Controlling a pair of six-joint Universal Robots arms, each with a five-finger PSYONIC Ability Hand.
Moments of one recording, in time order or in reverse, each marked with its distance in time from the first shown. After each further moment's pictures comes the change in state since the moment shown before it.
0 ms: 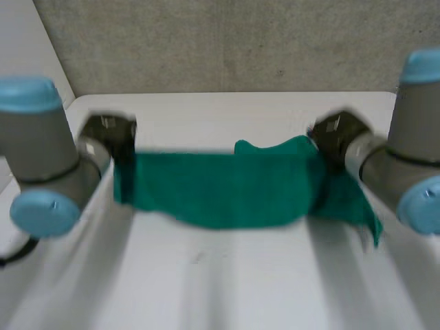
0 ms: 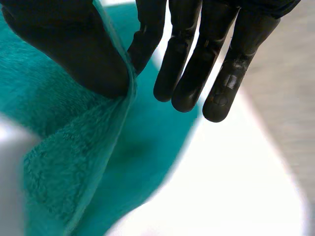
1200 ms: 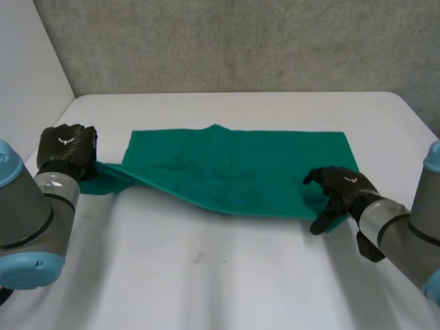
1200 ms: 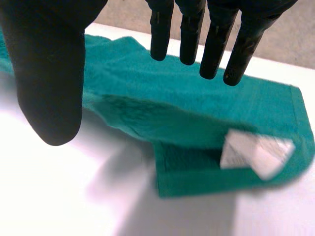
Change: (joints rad) left arm 0.100 0.203 -0.453 0.468 -0.068 -0.023; right arm -0.130 -0.116 0.503 -0.358 -0.177 0.666; left_hand 0.000 0.002 0.002 0.000 0.000; right_hand -0.662 -0.794 -0.817 -0.836 -0.811
